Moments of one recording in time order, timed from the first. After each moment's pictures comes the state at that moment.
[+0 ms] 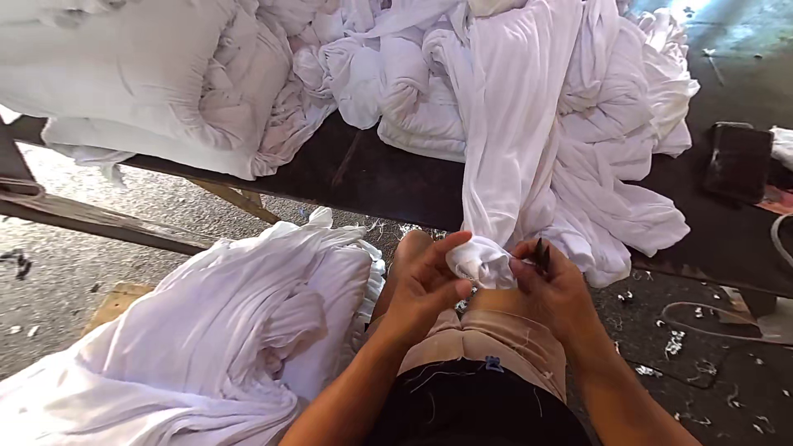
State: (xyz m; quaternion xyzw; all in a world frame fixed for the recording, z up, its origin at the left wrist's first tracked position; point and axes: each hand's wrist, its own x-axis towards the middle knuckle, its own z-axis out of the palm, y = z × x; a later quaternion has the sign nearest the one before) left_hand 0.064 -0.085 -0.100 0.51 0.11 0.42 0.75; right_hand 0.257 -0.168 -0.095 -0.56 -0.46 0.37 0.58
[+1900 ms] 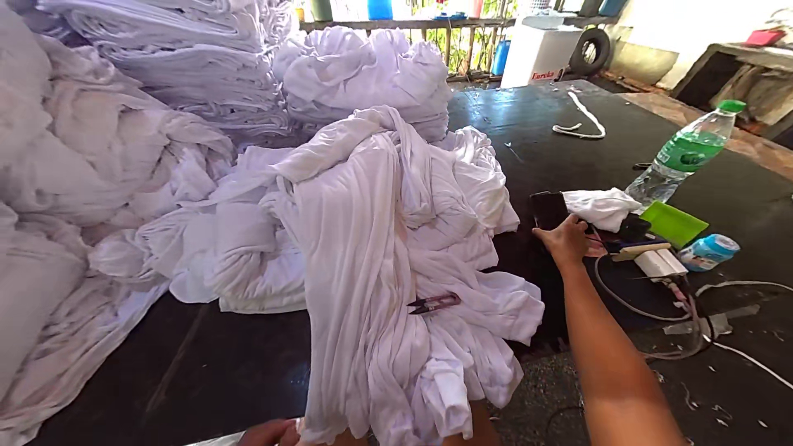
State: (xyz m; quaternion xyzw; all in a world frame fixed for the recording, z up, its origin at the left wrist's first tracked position) left_hand 0.071 -0.015 -0.130 0.82 0.32 0.37 0.30; right_hand 0.650 -0.106 -0.124 -0.96 -0.08 0.00 0.26
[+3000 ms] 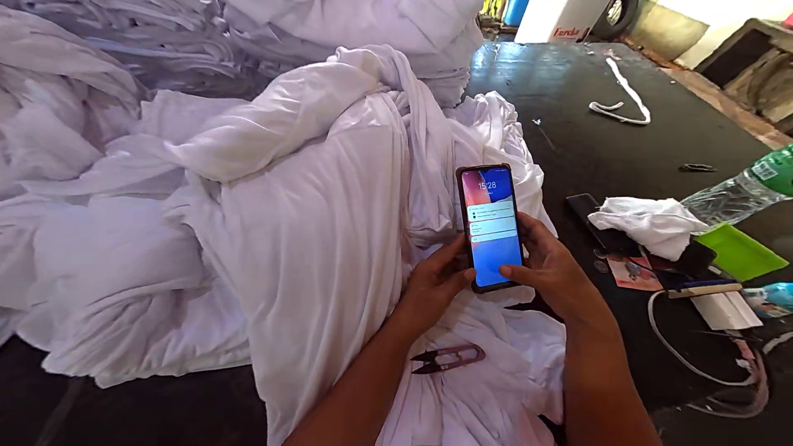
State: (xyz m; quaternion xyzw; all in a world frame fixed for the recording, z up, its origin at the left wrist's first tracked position) left_hand 0.391 0.095 -0.118 0.64 0.09 0.23 0.73; right_hand 0.556 -0.043 -0.087 -0.63 -0.37 0.32 0.60
